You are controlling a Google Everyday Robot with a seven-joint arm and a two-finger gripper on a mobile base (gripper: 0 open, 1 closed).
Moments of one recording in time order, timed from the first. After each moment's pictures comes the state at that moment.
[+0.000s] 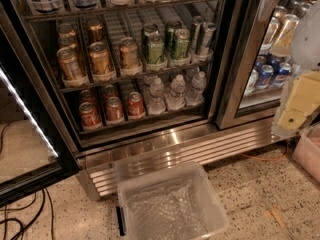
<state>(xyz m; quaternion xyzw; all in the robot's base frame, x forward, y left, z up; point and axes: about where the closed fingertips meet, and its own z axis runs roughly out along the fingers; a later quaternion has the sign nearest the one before) 0.438 -0.217 0.976 -0.60 0.78 -0.03 0.16</state>
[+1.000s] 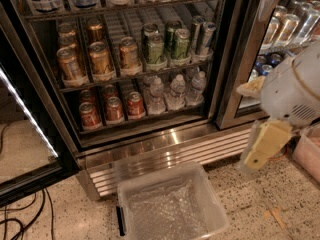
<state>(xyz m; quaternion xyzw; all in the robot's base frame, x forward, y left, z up) 0.415 -0.165 0.905 -0.62 0.75 0.07 0.21</state>
